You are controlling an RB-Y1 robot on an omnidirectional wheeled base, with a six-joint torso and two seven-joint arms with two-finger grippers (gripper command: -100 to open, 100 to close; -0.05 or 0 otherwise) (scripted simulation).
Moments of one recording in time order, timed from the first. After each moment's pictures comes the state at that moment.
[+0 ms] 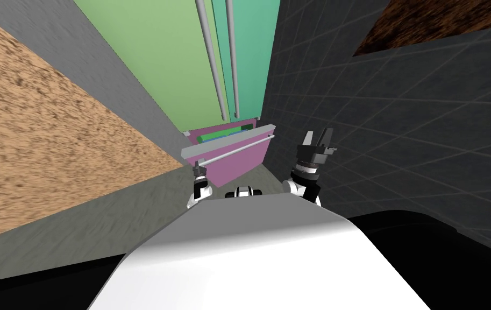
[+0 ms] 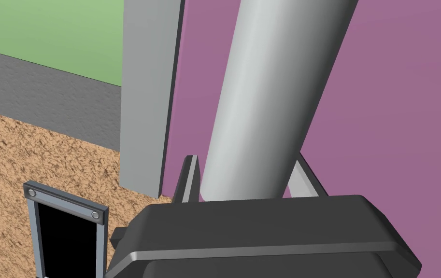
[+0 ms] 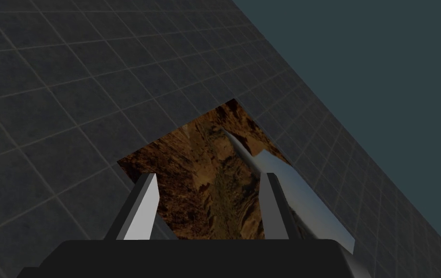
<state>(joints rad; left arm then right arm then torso) 0.14 0.08 0.21 -1.29 0.17 -0.63 0.19 0.48 -0.04 -0.05 -2.40 -0.11 -0.63 0.09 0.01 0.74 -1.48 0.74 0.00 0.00</state>
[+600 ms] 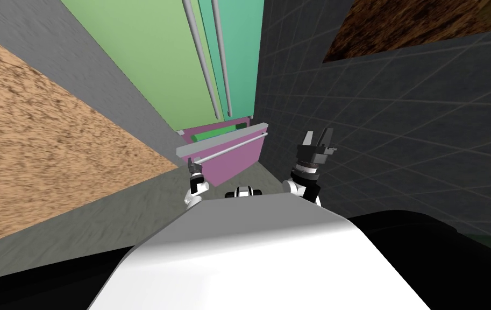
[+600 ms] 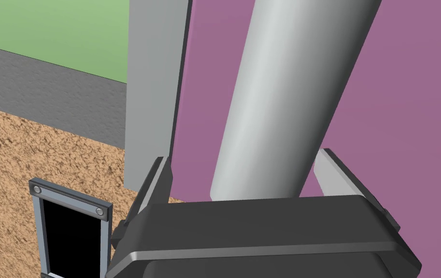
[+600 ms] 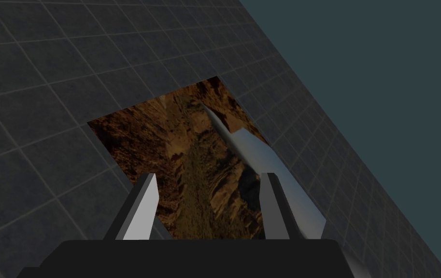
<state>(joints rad) 0.00 0.12 0.32 -1.16 0.18 -0.62 0.19 0.48 -0.04 -0.05 -2.40 -0.11 -0.63 0.09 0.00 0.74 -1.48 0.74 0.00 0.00</state>
